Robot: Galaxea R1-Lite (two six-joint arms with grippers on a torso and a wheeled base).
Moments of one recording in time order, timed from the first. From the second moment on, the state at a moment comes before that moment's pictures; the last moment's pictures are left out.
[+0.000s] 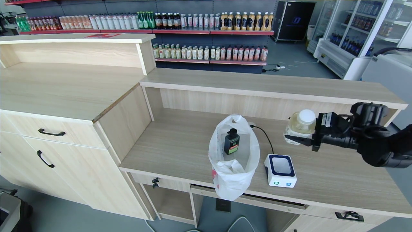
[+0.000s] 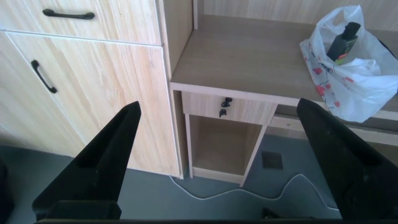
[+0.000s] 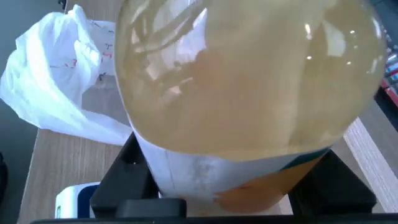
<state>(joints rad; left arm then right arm) 0.00 0.00 0.00 0.00 -0.02 0.00 -0.12 2.06 -0.96 -0.89 1.08 -0.91</state>
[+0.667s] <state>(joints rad) 0.00 0.00 0.00 0.00 -0.02 0.00 -0.15 1.68 -0.73 -0.78 0.02 -0.30</state>
